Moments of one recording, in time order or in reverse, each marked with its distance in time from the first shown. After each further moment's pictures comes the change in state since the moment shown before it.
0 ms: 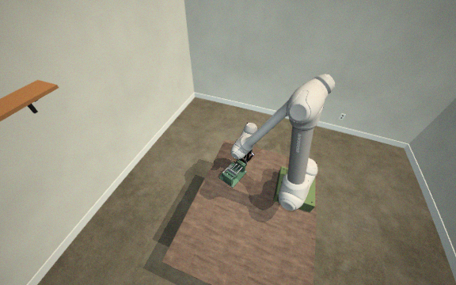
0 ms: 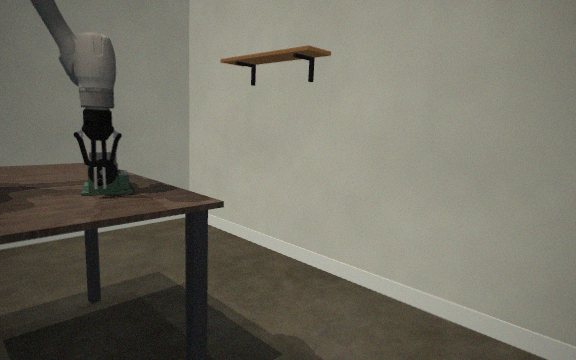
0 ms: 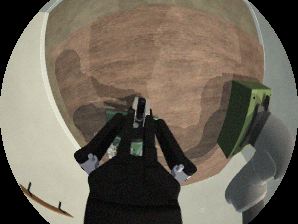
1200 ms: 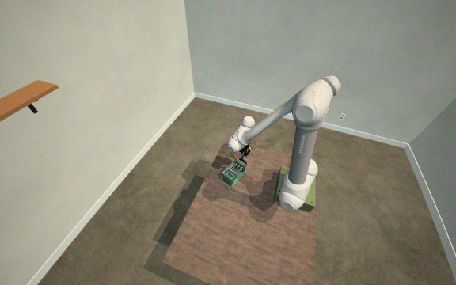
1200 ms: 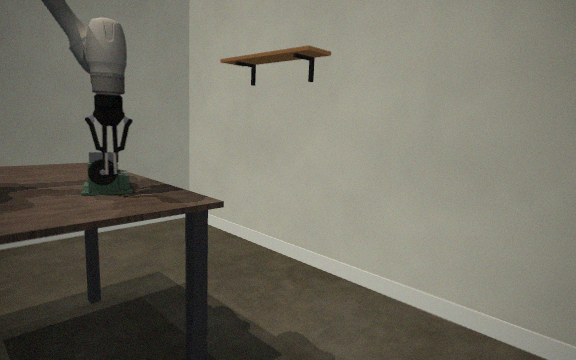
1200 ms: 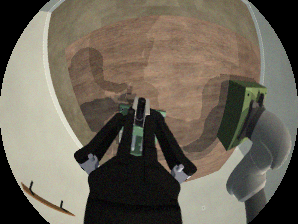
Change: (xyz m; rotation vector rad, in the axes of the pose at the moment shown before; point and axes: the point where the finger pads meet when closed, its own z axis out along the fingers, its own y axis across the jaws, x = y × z) arm 0.000 -0.031 -0.044 0.003 0.000 0.000
